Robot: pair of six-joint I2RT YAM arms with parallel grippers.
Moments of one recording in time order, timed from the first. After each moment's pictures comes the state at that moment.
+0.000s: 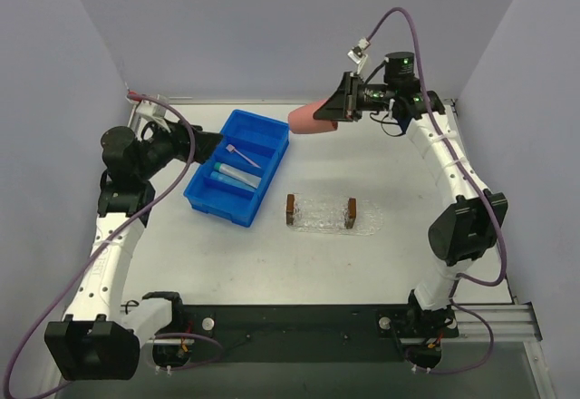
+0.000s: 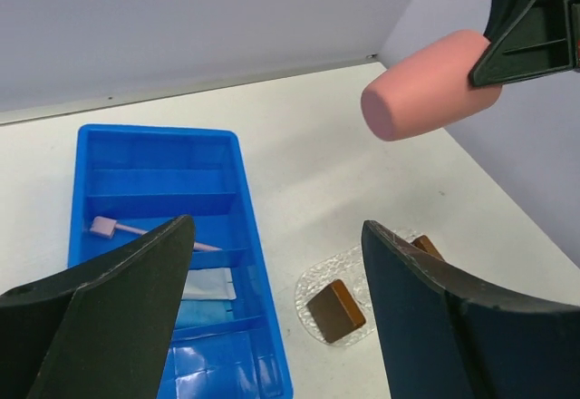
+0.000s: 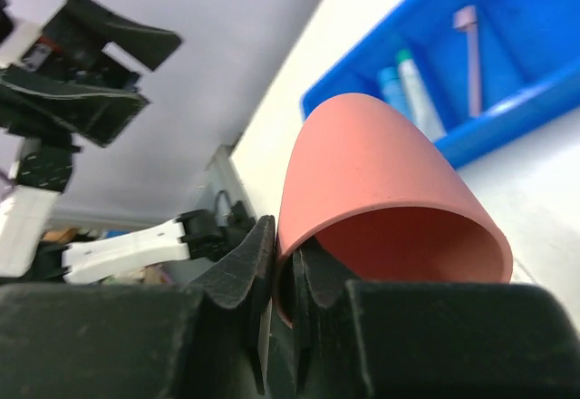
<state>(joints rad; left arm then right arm) -0.03 1.05 0.99 0.05 0.63 -0.36 0.29 1.78 1.80 -0.46 -1.01 0.52</state>
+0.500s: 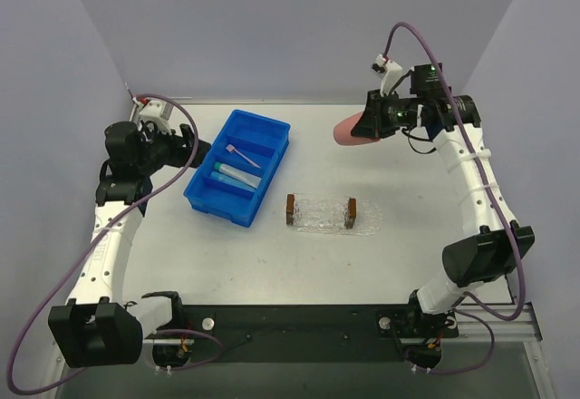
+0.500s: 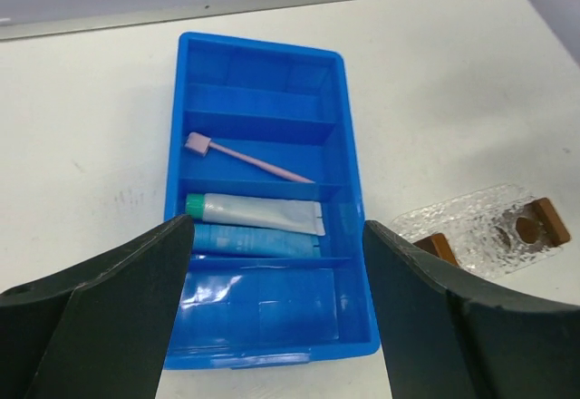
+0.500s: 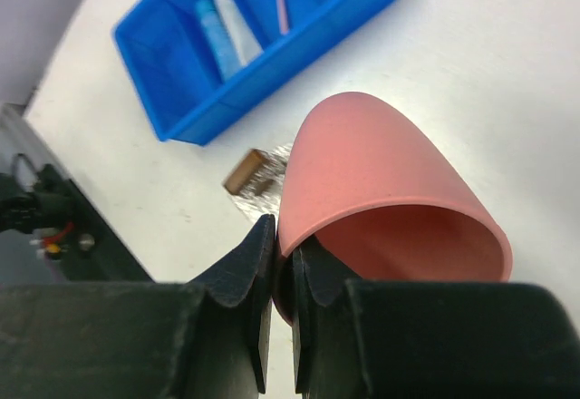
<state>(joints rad) 0.04 1.11 1.03 -0.18 0.53 -0.15 0.19 1.64 1.80 -0.90 -0.67 0.01</state>
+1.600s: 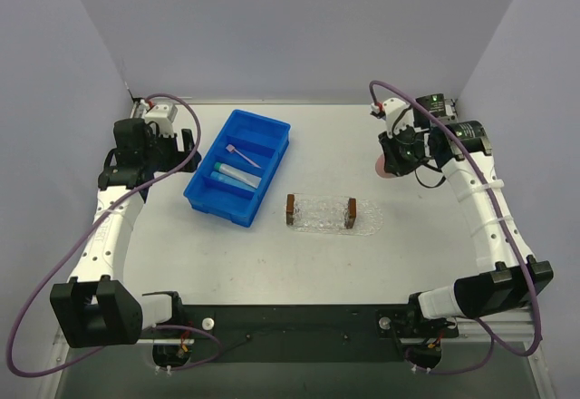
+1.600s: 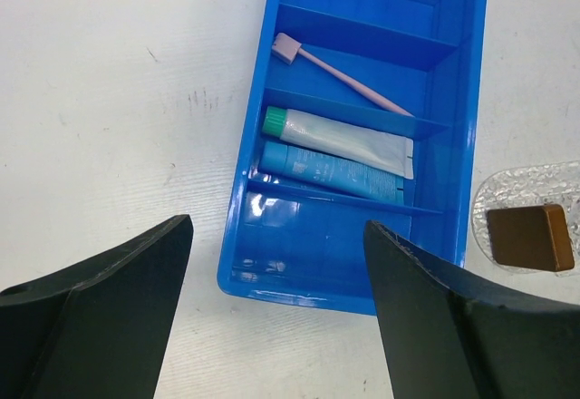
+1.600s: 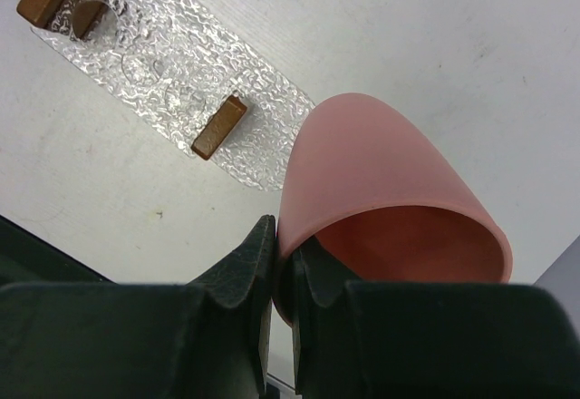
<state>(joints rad) 0.04 1.24 1.11 -0.44 0.28 -0.02 0.20 1.39 1.58 -1.14 -0.22 -0.36</state>
